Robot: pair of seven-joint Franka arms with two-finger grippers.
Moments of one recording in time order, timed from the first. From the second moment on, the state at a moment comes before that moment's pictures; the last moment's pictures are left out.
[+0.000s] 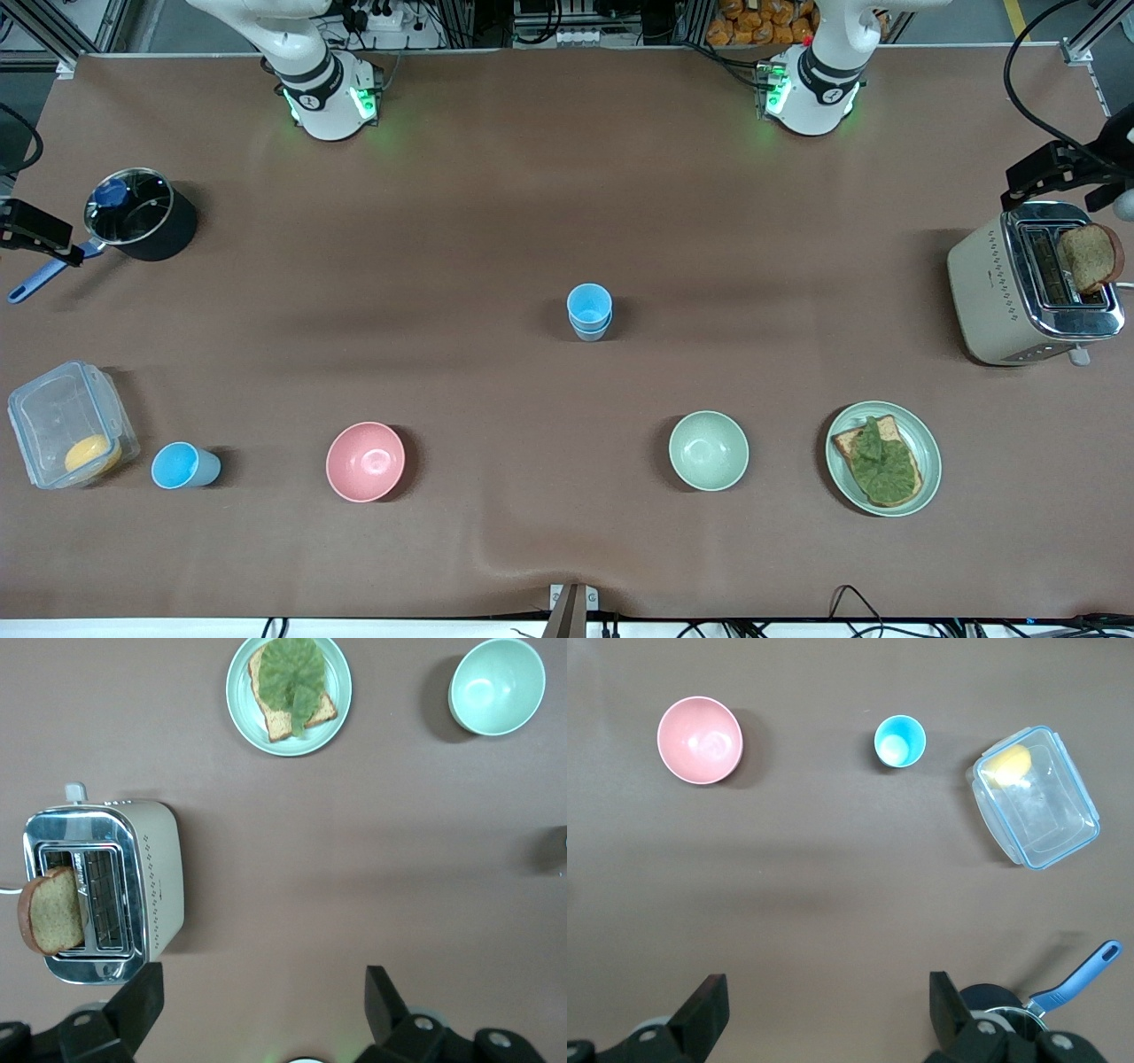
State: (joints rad) left arm -0.15 -0.06 0.15 -1.60 0.03 1.51 0.04; right arm -0.08 0.11 -0.03 -1.40 0.01 1.52 -0.17
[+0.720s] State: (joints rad) left arm -0.14 -0.05 0.16 -1.55 0.06 1.52 0.04; right arm -0.08 0.13 -0.02 -1.40 0.01 1.54 -0.17
